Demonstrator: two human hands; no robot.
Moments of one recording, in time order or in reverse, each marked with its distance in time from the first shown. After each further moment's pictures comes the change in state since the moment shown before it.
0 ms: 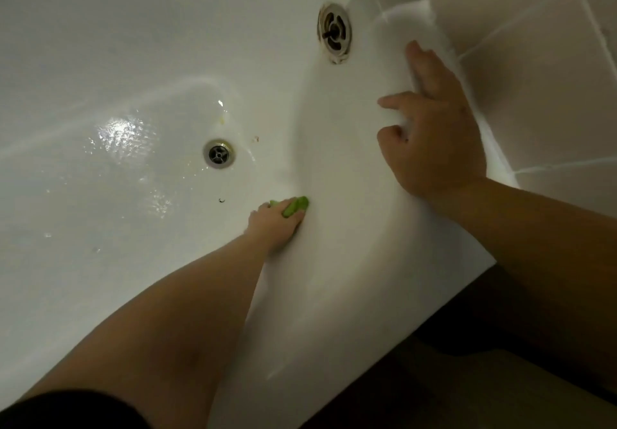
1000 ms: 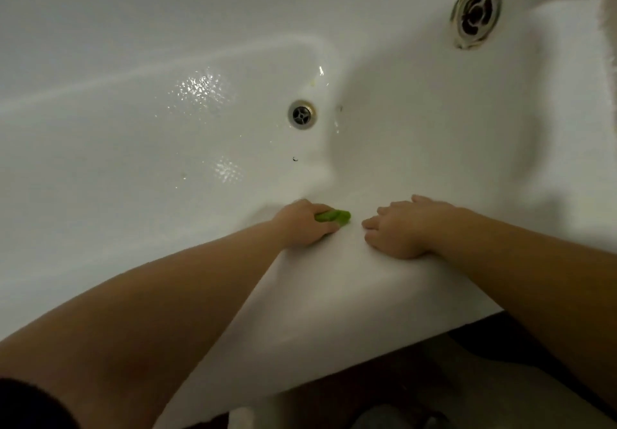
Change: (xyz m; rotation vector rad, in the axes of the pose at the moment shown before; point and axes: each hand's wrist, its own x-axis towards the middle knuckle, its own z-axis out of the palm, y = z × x) left_hand -0.099 -0.053 -0.039 0.054 -0.167 -0.015; right_hand -0.044 -0.091 0.081 -0.504 -1.509 -0.220
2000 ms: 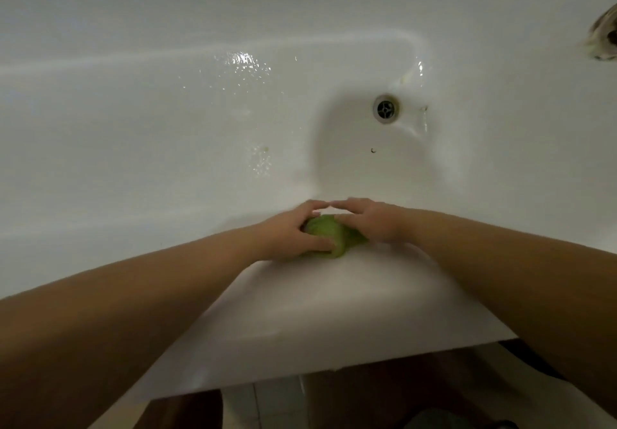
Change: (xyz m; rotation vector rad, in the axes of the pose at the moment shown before) left_hand -0.138 -0.163 -0.022 -0.395 -0.029 0.019; right_hand 0.064 -0.175 -0.015 0.541 0.151 -0.261
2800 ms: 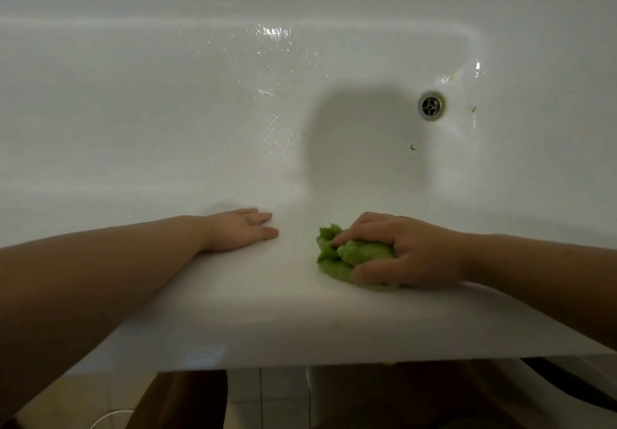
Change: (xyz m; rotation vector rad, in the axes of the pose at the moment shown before) left_hand -0.045 -0.139 -0.054 0.311 -0.045 -0.274; right_hand -0.067 -0.064 0.014 -0.084 -0.203 -0.343
